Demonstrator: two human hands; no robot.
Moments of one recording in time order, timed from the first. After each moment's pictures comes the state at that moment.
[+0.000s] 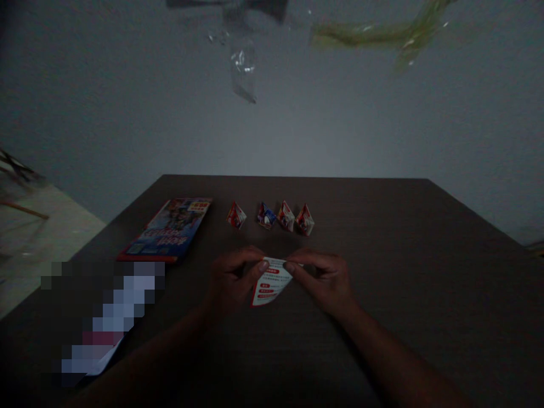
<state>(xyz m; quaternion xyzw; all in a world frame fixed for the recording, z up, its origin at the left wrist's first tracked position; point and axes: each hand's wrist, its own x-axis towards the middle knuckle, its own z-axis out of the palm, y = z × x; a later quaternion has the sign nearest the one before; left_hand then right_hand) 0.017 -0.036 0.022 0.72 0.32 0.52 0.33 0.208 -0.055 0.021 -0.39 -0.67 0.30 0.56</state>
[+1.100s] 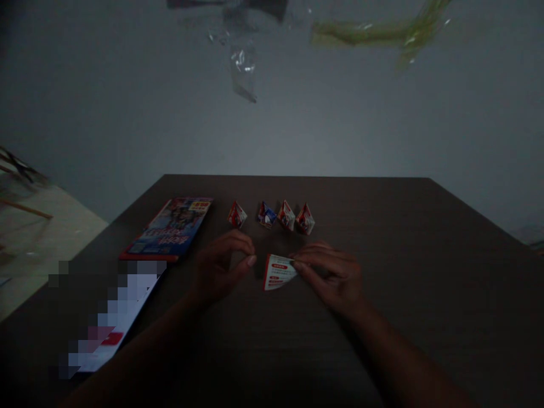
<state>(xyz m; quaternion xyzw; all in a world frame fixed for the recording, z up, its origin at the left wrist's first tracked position) -0.001 -0.023 0.035 0.77 0.26 0.54 0.24 0.215 -0.055 0.032 -0.33 -0.75 0.17 0.55</state>
